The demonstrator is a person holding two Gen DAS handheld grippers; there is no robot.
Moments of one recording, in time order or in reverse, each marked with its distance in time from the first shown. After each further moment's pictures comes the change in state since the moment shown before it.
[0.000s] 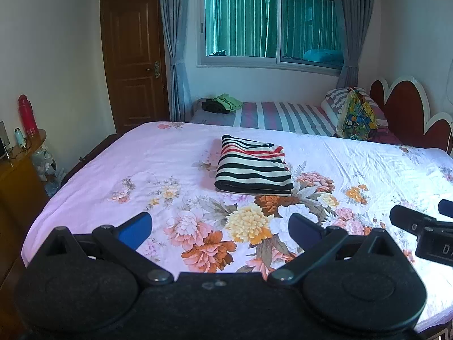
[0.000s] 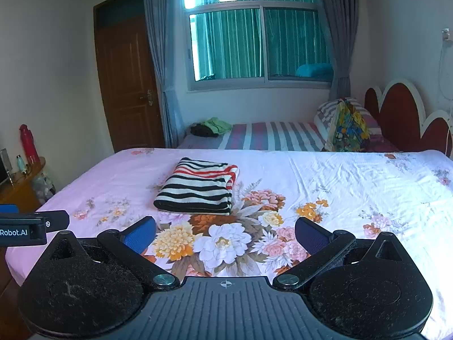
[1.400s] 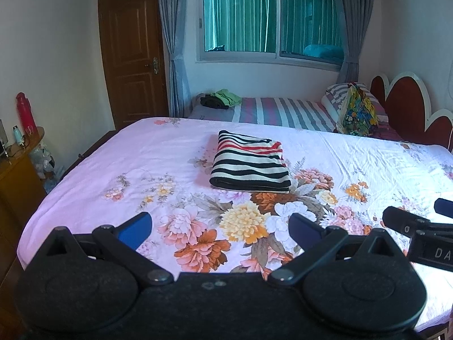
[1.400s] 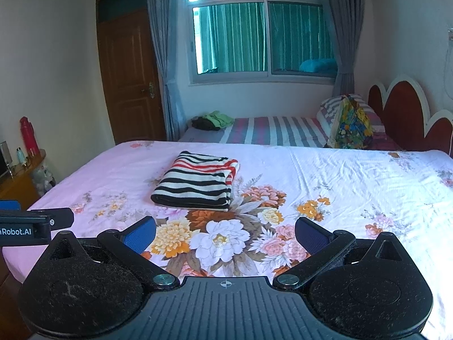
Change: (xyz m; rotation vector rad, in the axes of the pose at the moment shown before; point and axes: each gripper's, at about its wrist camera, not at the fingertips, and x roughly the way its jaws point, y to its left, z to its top) left arm 0.009 -0.013 0.001 0.008 0.020 0.003; right arm 0.016 -0.009 0.004 -0.018 0.030 0.007
